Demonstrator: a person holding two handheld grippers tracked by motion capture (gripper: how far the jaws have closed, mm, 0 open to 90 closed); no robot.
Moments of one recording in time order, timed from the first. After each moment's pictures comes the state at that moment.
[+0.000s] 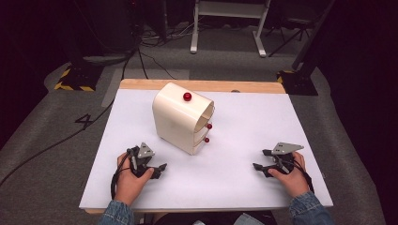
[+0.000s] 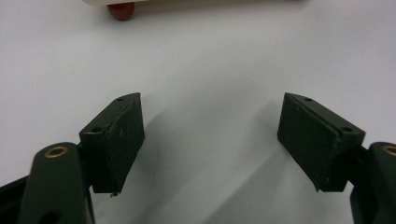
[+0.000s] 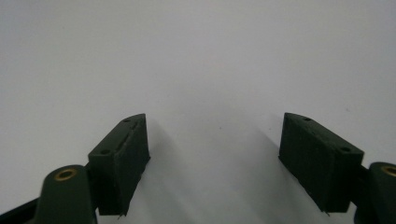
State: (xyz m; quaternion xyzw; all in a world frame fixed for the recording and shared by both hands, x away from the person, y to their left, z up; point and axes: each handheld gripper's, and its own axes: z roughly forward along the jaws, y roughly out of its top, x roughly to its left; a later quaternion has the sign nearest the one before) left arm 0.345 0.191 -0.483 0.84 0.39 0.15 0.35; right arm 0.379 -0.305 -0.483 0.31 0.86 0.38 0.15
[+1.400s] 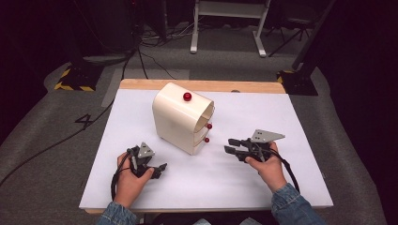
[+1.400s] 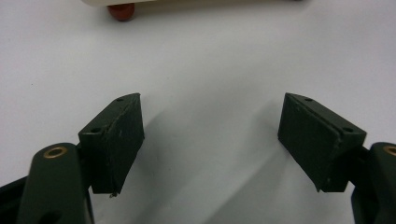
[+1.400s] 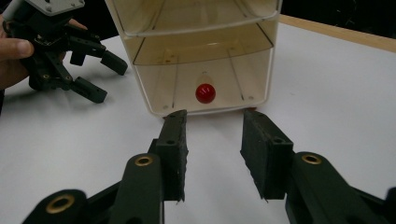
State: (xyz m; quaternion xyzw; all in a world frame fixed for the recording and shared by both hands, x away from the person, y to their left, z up) left arm 0.345 0.191 -0.484 0.84 0.39 0.15 0.35; right arm 0.394 -0.209 -0.443 0.25 0.80 0.54 0.10
